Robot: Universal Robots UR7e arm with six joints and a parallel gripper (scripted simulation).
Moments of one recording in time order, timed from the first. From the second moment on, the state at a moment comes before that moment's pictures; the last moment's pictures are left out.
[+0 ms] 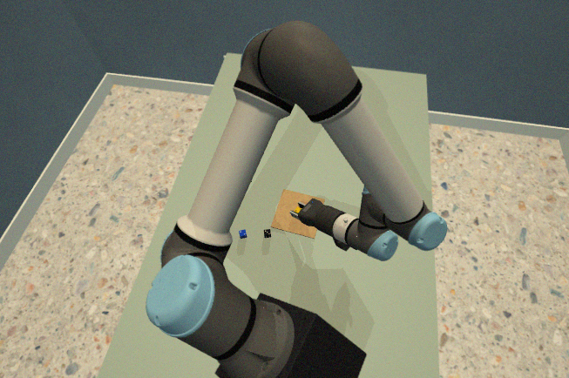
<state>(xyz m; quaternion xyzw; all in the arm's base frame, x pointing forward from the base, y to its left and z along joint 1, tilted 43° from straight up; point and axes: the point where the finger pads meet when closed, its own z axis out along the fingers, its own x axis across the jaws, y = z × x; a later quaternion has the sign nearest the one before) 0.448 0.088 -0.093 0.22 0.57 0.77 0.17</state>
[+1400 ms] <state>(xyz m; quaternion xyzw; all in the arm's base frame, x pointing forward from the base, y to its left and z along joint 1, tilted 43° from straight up) 0.434 0.064 -0.100 0.22 0.57 0.78 0.17</state>
